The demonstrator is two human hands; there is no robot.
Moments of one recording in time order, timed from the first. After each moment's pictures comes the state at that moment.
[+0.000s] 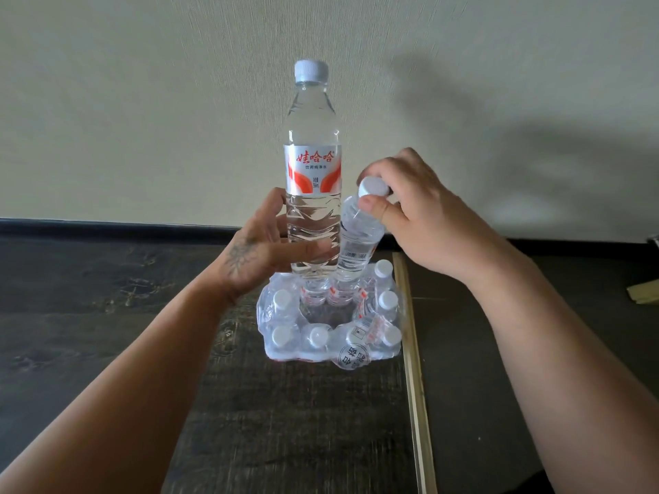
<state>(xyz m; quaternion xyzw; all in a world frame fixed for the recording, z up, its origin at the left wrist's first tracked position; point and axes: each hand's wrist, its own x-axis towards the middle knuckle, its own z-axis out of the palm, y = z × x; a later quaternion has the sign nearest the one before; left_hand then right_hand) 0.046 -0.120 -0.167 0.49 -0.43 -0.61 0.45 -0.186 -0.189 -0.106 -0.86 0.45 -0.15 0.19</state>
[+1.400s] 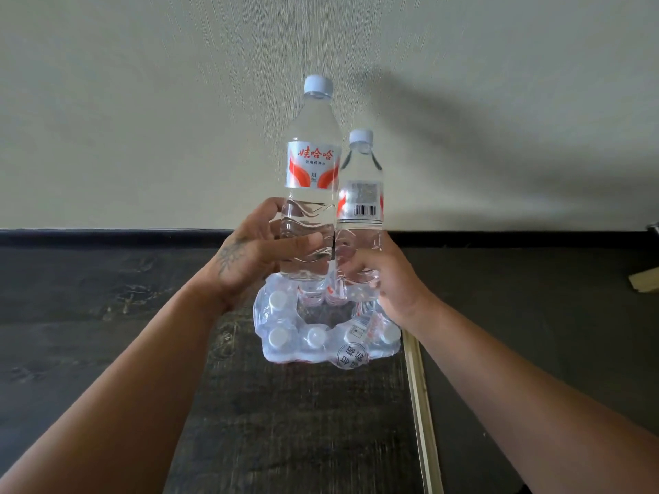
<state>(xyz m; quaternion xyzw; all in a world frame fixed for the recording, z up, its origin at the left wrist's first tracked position) 0.049 -0.125 -0.193 0.49 -0.38 -0.65 0.44 -0.177 -0.164 -0.232 -0.47 0.50 -0.30 0.66</state>
